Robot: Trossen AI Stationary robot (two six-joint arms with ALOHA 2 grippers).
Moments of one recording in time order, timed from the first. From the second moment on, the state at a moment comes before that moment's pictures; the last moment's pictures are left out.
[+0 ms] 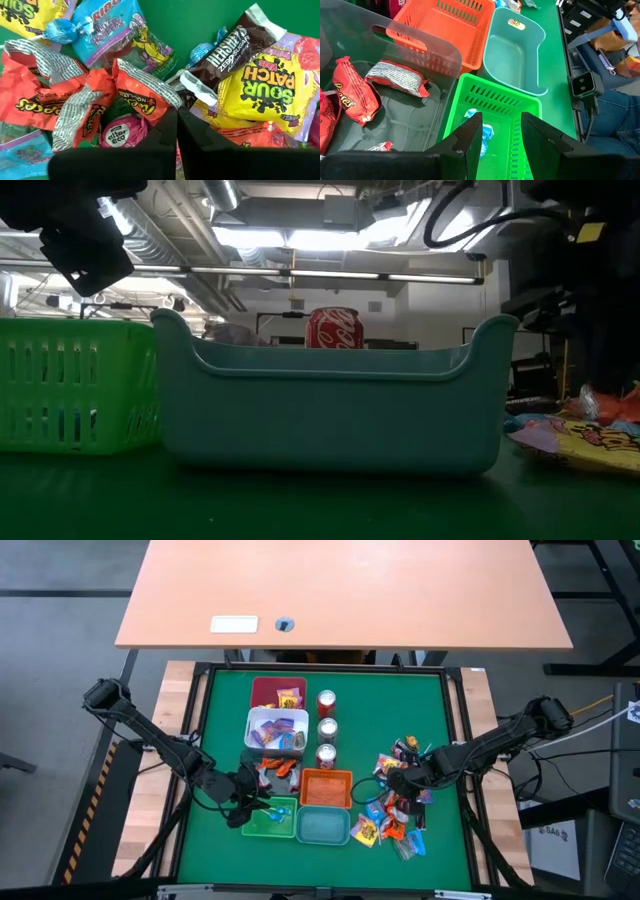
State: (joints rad) left arm -0.58 1.13 0.57 -0.12 -0.31 -0.77; right arm 0.39 1.31 0.71 -0.68 0.01 0.41
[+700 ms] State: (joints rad) left arm -0.58 1.13 0.57 -0.11 -0.36 -0.71; right arm 0.39 1.31 1.16 -0.59 0.17 0.09
